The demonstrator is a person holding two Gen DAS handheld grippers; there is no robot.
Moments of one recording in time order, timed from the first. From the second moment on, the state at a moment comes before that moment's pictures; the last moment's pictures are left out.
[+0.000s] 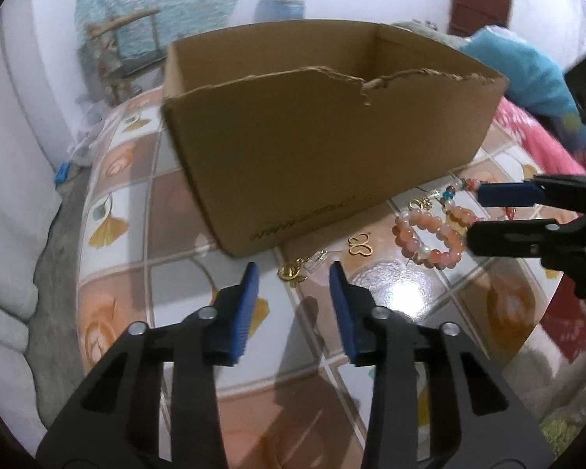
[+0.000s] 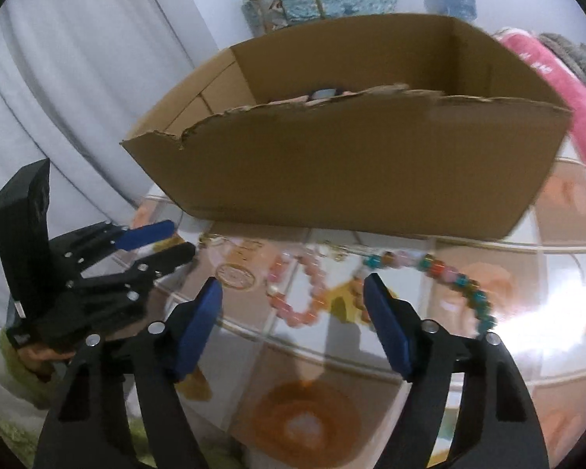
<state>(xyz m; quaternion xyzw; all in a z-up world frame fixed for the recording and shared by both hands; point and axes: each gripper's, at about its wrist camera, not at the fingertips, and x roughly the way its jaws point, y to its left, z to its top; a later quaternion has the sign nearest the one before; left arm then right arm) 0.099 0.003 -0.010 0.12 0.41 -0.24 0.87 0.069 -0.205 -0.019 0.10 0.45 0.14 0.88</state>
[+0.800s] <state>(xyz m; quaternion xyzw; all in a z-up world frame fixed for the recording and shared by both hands) 0.103 0.001 -0.017 0.14 0.43 -0.28 0.85 0.092 -0.186 -0.021 0.09 0.47 0.16 0.87</state>
